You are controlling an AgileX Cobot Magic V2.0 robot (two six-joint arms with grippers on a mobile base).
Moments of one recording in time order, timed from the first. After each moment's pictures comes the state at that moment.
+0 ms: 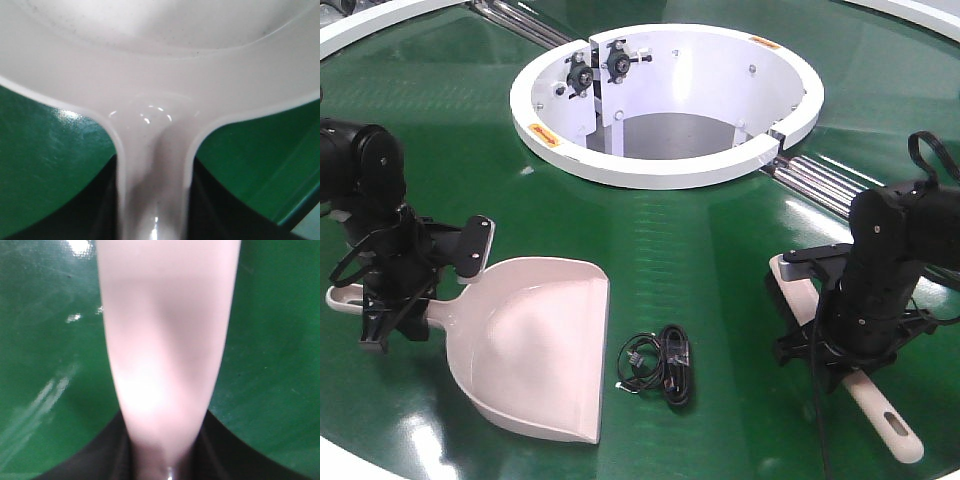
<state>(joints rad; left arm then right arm) -0.21 1.83 -1.34 0.01 1.17 1.37 0.22 1.74 -1.07 -0.03 1.06 0.06</state>
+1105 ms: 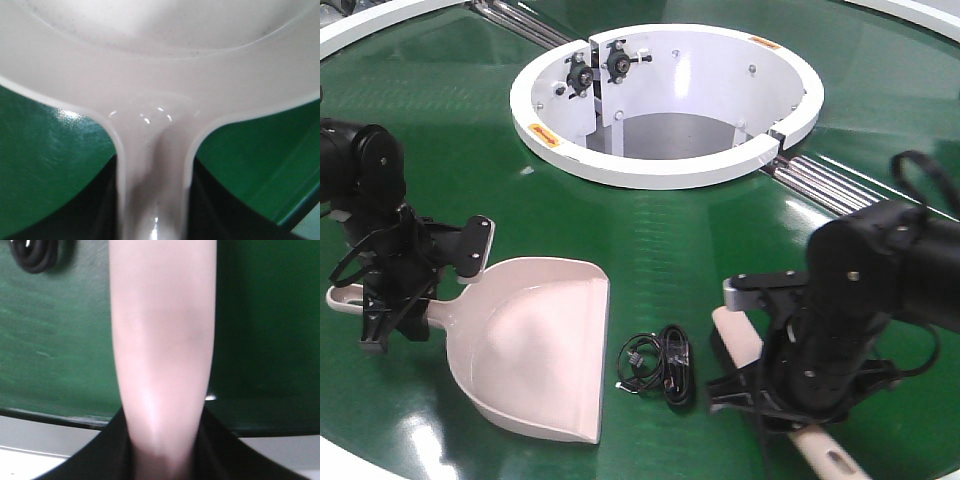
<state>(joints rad) -0.21 1.83 -1.34 0.01 1.17 1.37 0.54 1.55 -0.99 0.10 1.12 0.36</state>
